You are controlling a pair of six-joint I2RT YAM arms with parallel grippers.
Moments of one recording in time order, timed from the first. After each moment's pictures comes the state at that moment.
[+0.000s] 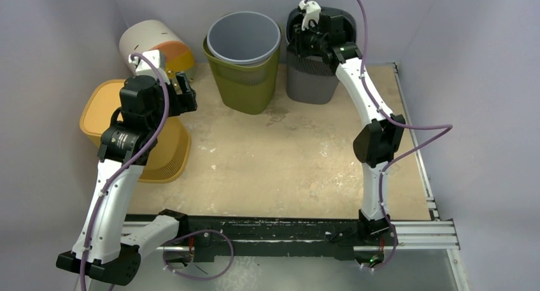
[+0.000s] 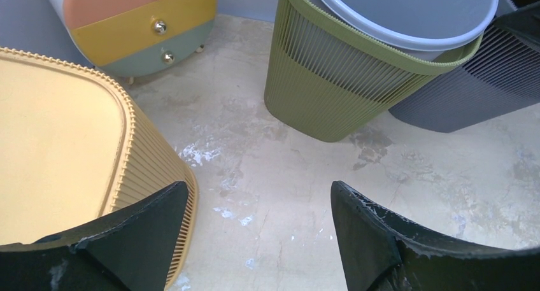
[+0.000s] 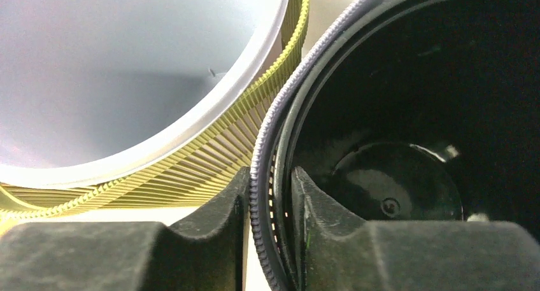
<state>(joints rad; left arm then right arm) -0.25 1.01 1.42 -0.75 -0.22 -0.27 0.31 2.14 2.30 -0.55 -0.28 0.00</state>
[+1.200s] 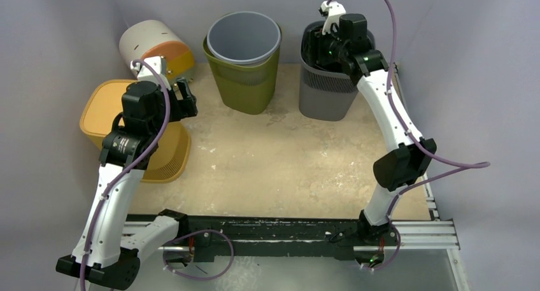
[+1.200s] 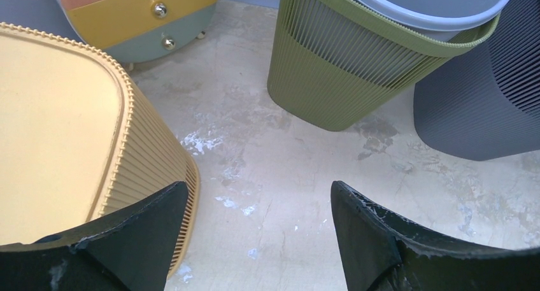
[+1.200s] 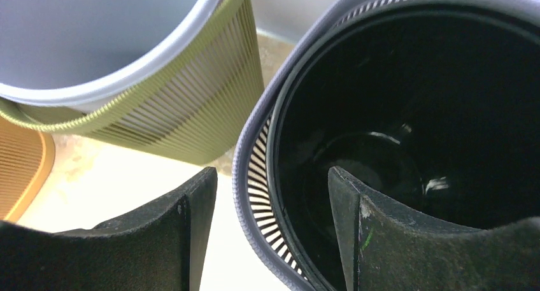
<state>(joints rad) -0.25 0.98 1.36 -0.75 -0.22 -0.28 0.29 1.79 1.99 -0.61 -0.13 0.03</state>
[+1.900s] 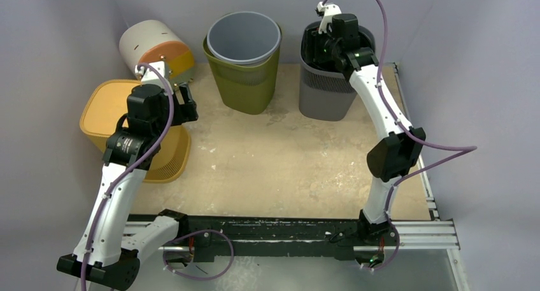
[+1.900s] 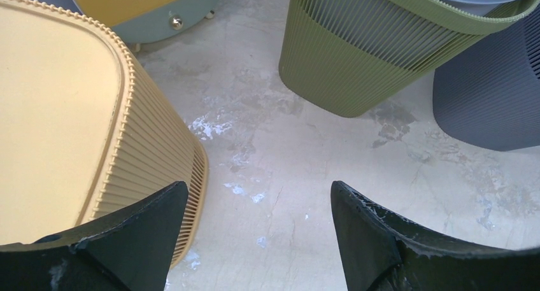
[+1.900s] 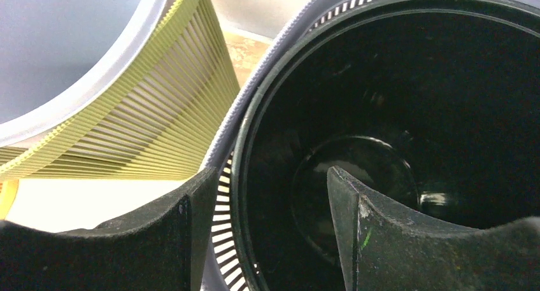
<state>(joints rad) -0.25 0.97 1.32 -0.77 -0.23 -0.27 0.29 1.90 2.06 -0.58 -0.06 0.04</state>
